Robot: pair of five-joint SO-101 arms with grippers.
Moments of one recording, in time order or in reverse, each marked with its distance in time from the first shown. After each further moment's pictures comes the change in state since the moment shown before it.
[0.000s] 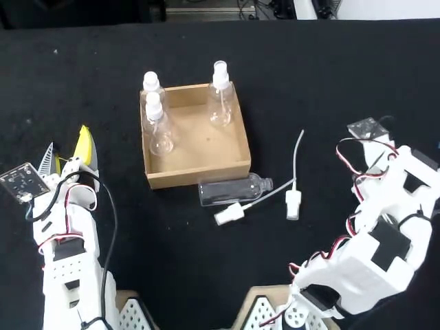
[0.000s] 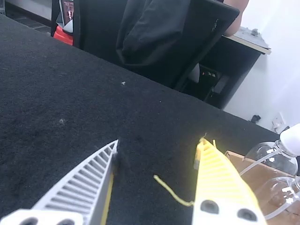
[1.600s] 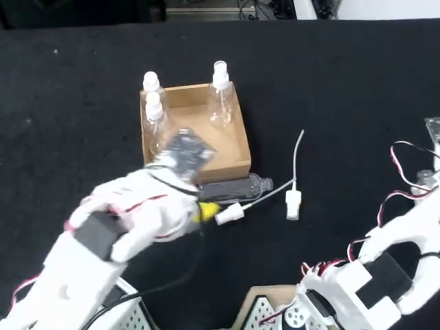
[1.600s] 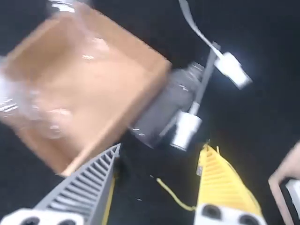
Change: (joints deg) left arm 53.0 5.6 -54.1 86.2 -26.9; right arm 15.1 -13.4 -5.6 1.2 -6.9
